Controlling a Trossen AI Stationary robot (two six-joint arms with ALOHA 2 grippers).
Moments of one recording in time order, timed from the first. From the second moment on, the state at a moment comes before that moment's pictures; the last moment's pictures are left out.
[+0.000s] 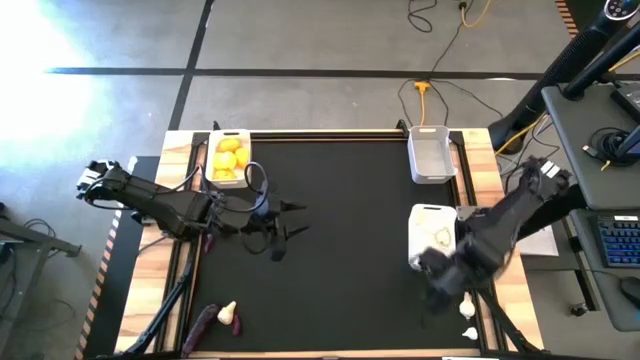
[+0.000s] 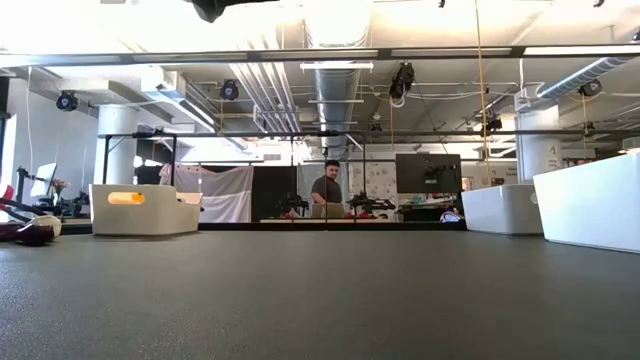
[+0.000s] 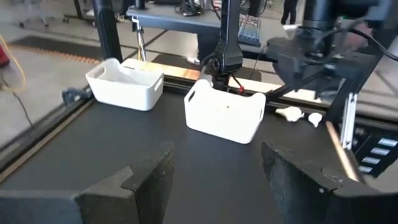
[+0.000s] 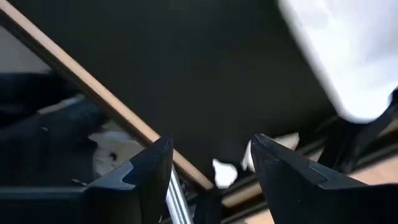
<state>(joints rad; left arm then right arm) -0.29 1.21 0.98 -0.08 -0.45 -0.25 0.75 1.39 1.22 -1.21 -0.19 1.53</state>
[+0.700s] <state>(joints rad) -0.28 1.21 0.98 -0.01 -0.46 -0.22 0.94 1.77 1.18 -1.17 -0.56 1.42</state>
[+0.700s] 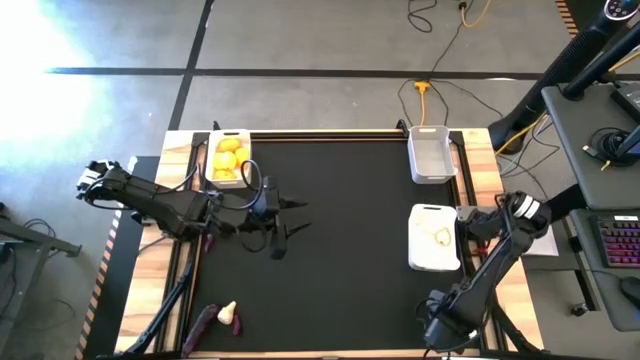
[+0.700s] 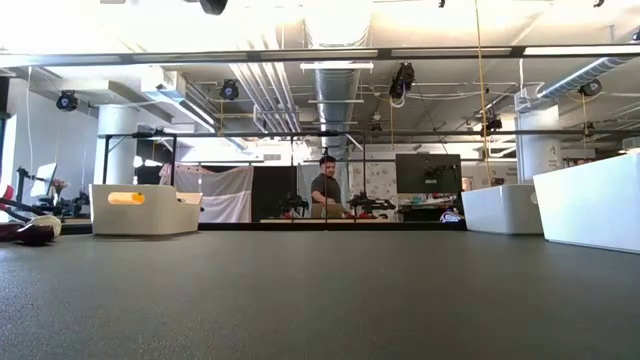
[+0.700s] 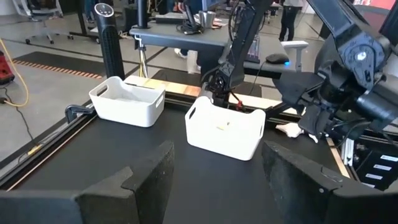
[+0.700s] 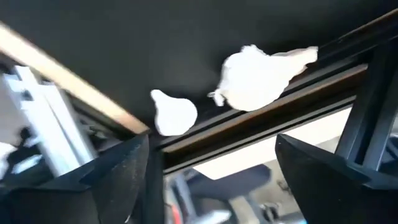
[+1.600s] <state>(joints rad) -0.28 1.21 0.98 -0.03 -0.46 -0.22 0.94 1.73 0.89 -0.84 -0.58 1.39</state>
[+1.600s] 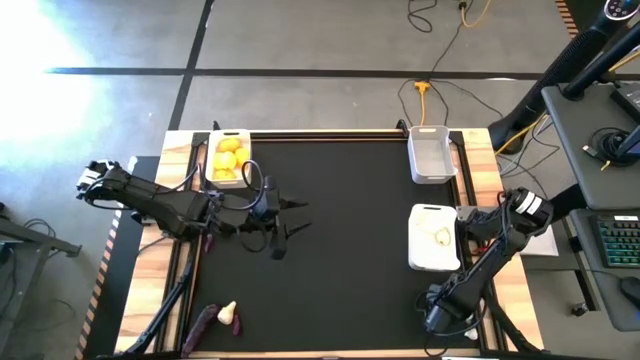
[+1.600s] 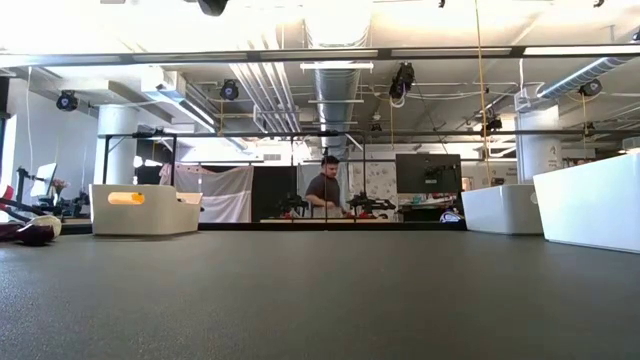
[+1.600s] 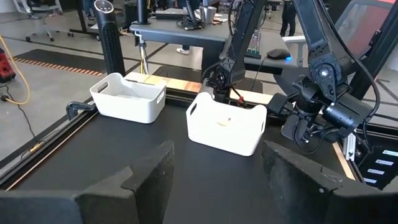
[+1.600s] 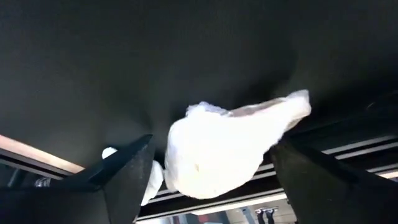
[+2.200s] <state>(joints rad) -0.28 1.21 0.98 -0.02 -0.46 -0.22 0.89 1.71 1.01 -0.81 -0.57 1.42</state>
